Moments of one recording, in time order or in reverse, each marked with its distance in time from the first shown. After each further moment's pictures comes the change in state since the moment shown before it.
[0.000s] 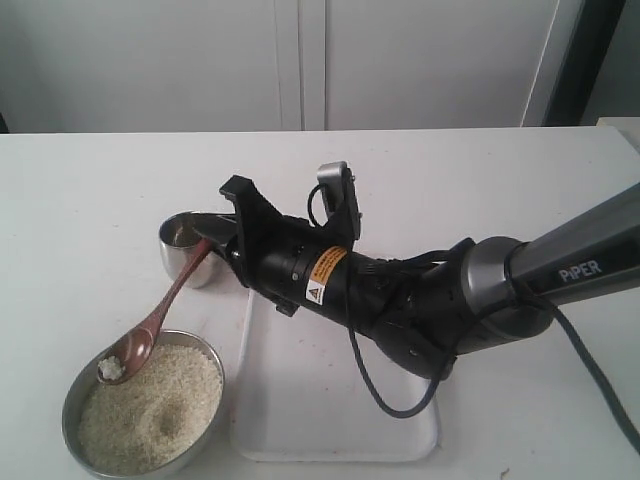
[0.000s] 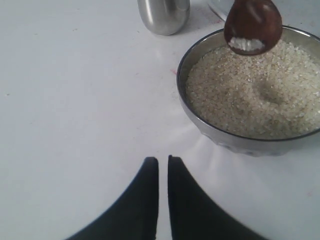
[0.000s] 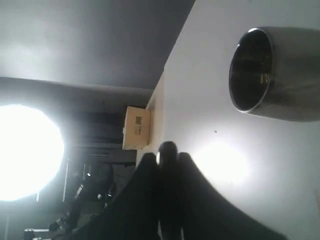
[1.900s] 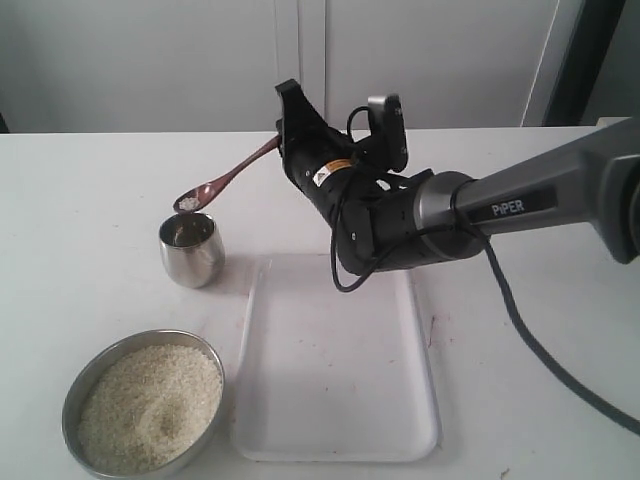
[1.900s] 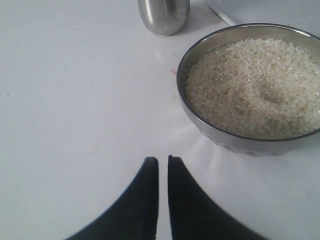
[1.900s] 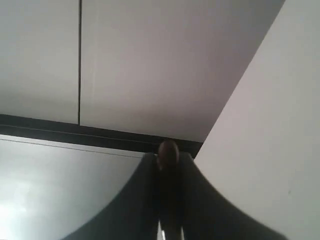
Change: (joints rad) left arm 0.000 0.000 0.000 0.000 0.000 0.000; right arm -0.080 0.135 -0.351 0.645 0.179 -0.504
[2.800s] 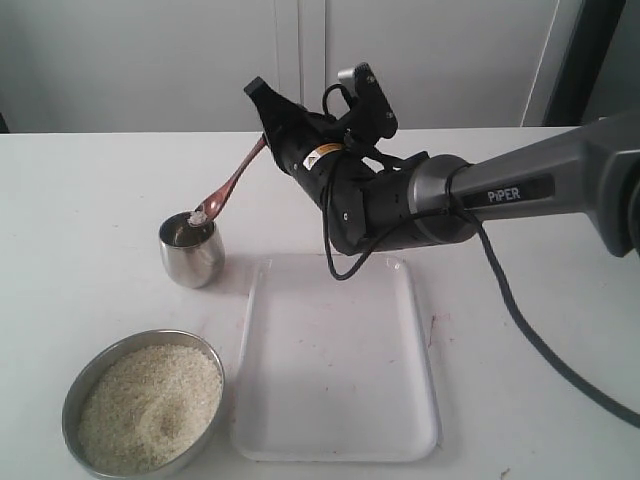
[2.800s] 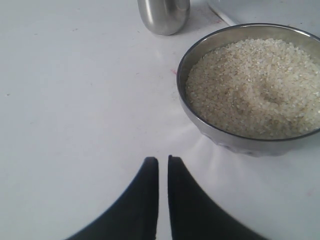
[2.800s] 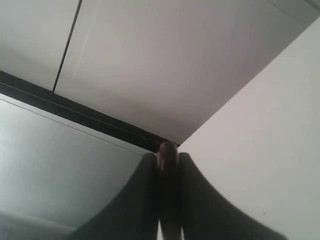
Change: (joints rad) left arm 0.000 0.000 0.000 0.000 0.000 0.000; right arm 0.000 0.001 -0.068 -0.004 0.088 -0.296
